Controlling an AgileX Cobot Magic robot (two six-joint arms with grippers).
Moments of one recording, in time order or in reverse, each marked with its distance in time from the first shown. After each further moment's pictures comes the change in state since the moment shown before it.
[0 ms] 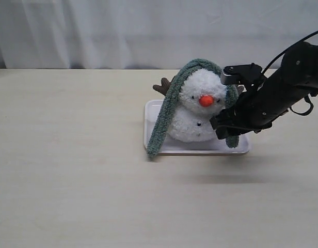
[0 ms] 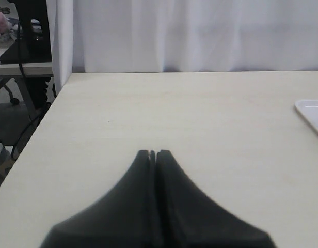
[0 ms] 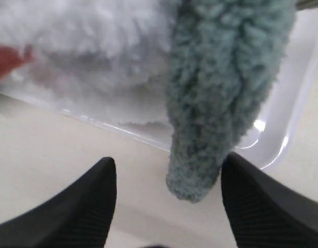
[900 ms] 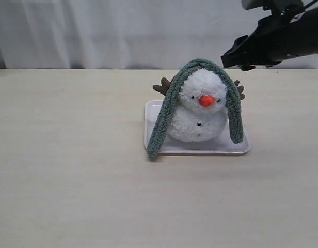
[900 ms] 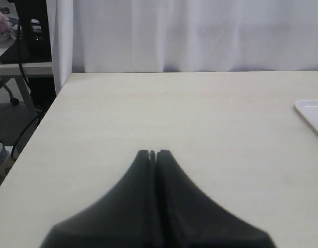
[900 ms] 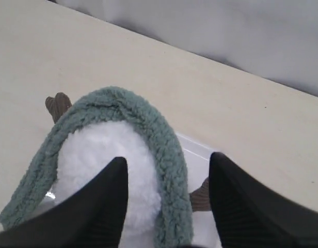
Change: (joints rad) left arm 0.000 0.000 0.000 0.000 0.000 0.000; right arm 0.000 -0.238 -0.070 0.069 -0.201 -0.222
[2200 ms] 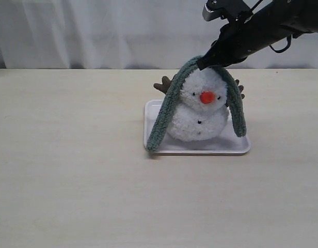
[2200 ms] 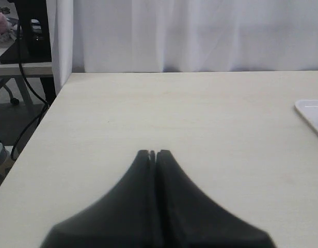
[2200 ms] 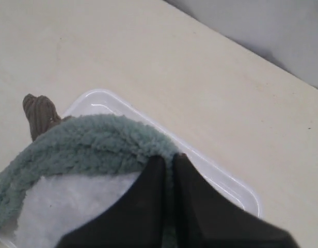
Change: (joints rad) left arm 0.000 0.000 0.000 0.000 0.000 0.000; right arm 0.008 0.344 -0.348 0.008 0.163 -0.115
